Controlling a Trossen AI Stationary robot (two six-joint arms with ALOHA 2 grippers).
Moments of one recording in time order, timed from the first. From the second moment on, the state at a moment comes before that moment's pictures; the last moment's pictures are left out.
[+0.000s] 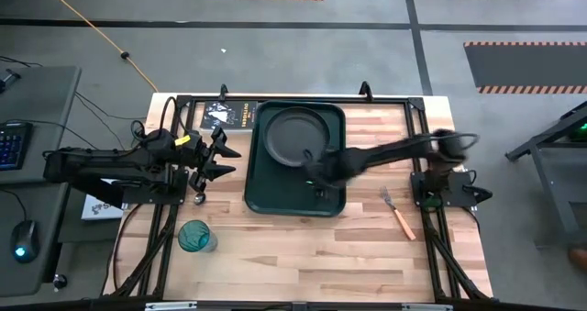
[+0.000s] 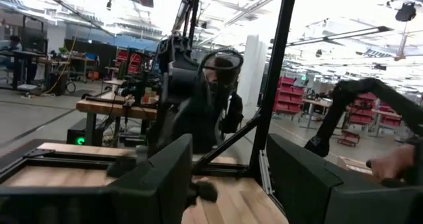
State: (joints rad) left arm 0.12 0.59 0.30 0.54 0.30 -0.23; right arm 0.09 1.78 1.32 -0.80 0.17 0.23
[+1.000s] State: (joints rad) left arm 0.12 0.59 0.30 0.43 0.25 -0.10; right arm 0.14 1.44 0.63 1.00 0.41 -0.03
